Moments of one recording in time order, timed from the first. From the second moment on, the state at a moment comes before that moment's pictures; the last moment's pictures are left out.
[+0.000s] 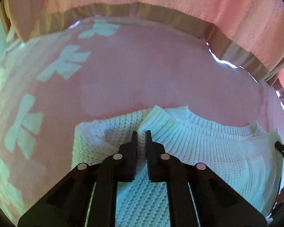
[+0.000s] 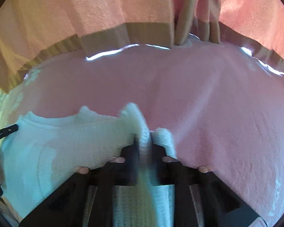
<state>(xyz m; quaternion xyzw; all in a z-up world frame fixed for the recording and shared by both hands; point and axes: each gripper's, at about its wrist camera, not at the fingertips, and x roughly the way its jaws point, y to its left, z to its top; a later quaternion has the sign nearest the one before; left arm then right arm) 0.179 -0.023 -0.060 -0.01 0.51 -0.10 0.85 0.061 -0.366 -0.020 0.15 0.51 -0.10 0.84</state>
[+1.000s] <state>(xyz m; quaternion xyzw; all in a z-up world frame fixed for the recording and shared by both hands) 0.093 -0.019 -0.050 0.06 0.48 -0.10 0.87 -0.012 -0.326 -0.028 0.08 0.56 -0.11 0.82</state>
